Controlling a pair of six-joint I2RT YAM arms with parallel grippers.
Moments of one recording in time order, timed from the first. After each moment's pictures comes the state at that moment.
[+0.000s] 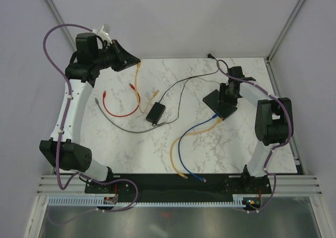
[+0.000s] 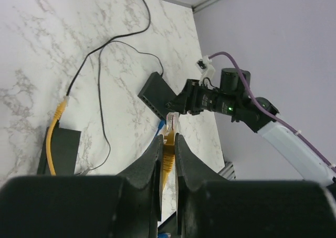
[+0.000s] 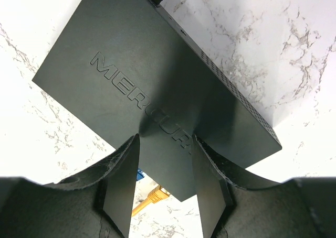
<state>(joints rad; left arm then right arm) -0.11 1.52 1.73 -0.61 0.61 -0.64 0.09 1.89 1.32 -0.60 -0.06 0.28</state>
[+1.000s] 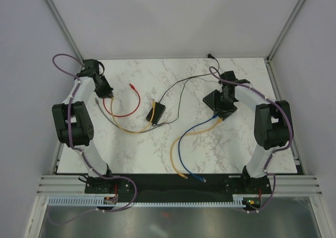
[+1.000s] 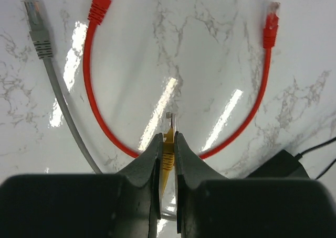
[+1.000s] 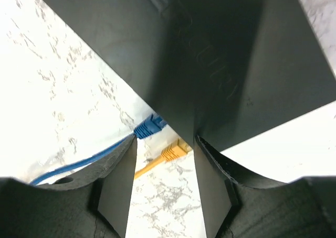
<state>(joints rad) 0.12 1.83 1.46 -0.68 0.07 -0.40 0.18 1.83 1.29 -0.73 -0.05 0.27</state>
